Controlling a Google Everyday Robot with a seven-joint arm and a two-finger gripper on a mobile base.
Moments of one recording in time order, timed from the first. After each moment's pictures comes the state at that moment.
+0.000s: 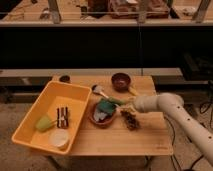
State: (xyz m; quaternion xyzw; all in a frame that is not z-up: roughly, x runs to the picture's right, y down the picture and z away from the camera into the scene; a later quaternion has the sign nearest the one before) arm 0.128 0.055 0.812 -0.14 -0.30 0.35 0.87
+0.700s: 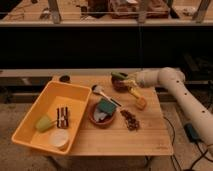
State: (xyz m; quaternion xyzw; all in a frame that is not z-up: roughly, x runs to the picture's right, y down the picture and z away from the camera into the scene) arm 0.146 -0.056 0.815 -0.10 -0.29 0.39 0.87
